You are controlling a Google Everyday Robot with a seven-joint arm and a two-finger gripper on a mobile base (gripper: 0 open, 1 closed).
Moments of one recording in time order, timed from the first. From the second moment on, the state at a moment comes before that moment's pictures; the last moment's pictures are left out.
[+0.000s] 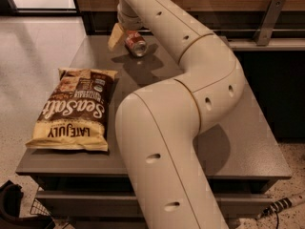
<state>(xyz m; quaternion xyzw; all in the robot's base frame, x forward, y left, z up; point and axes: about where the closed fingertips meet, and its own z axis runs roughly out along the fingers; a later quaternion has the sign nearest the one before) 0.839 0.051 0.859 -0.29 0.93 -0.02 0.23</state>
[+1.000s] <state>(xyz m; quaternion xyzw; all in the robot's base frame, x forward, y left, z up) 0.845 0.053 0.848 -0.29 0.93 -0.03 0.21</state>
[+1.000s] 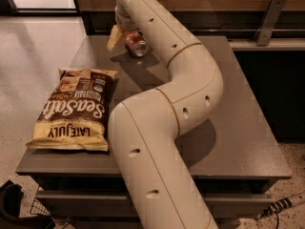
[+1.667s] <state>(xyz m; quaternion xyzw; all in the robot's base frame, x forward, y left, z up) 0.844 0.059 0.840 -0.30 0.93 -0.04 0.19</state>
